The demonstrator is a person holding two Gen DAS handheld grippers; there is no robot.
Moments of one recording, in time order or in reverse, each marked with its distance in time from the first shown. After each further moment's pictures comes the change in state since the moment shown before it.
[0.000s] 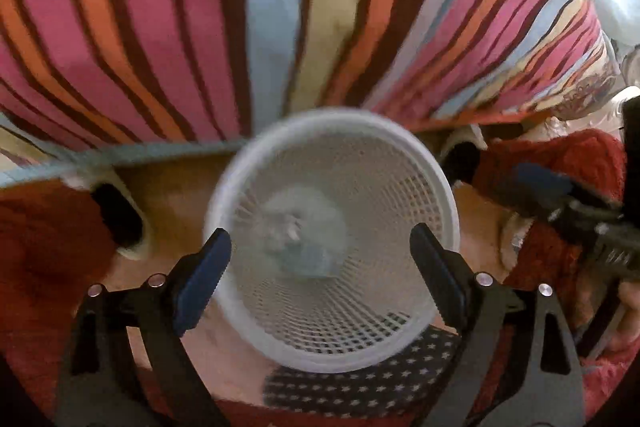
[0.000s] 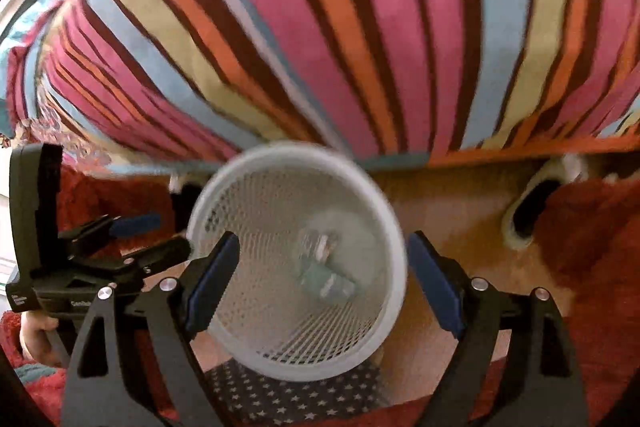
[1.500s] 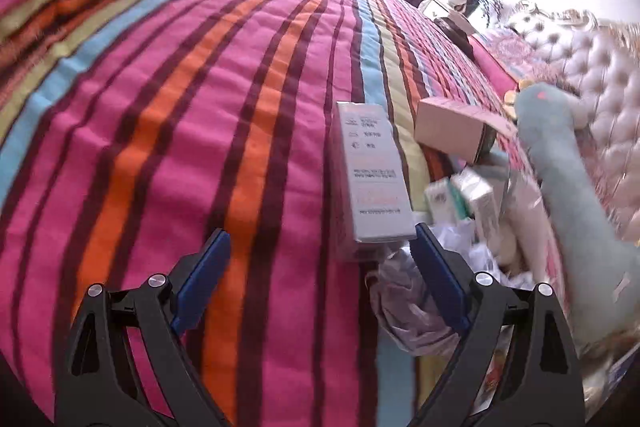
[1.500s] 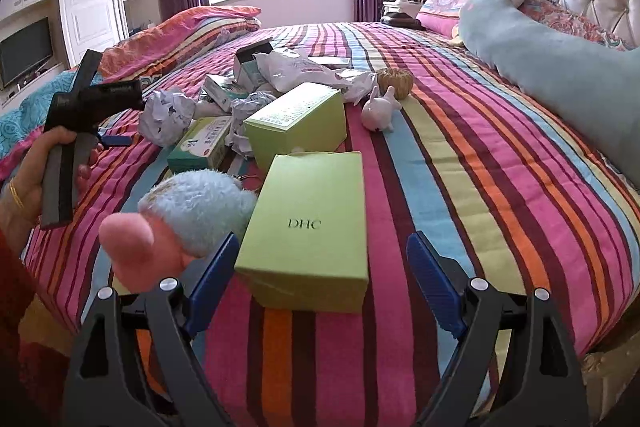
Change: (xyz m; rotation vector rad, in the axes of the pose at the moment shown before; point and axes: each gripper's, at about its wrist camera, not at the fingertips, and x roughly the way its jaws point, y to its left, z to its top) left arm -0.123 0.145 0.412 -0.370 -0.444 -0.051; right arm -0.063 0.031 0.224 -0.132 -0.483 -0.205
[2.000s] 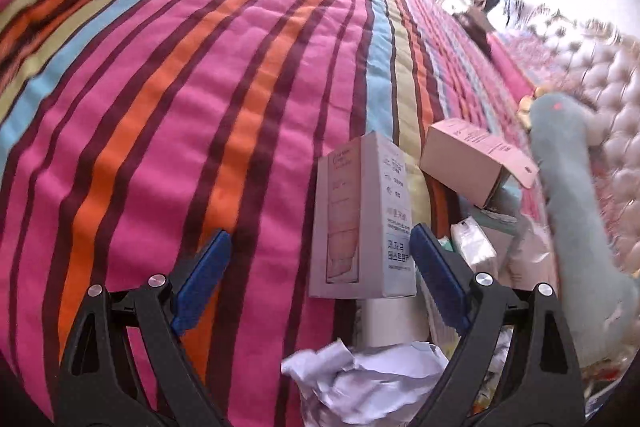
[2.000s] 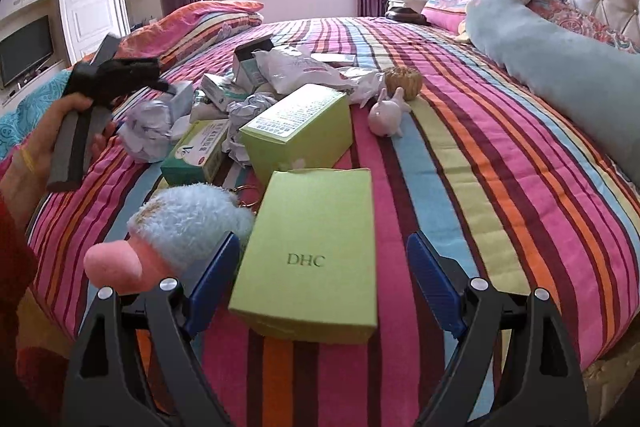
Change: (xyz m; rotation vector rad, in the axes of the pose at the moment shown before) left arm 0.035 -0.024 0.042 -0.023 0.089 0.058; right arm 0.015 0.003 0.012 -0.015 0.026 0.010
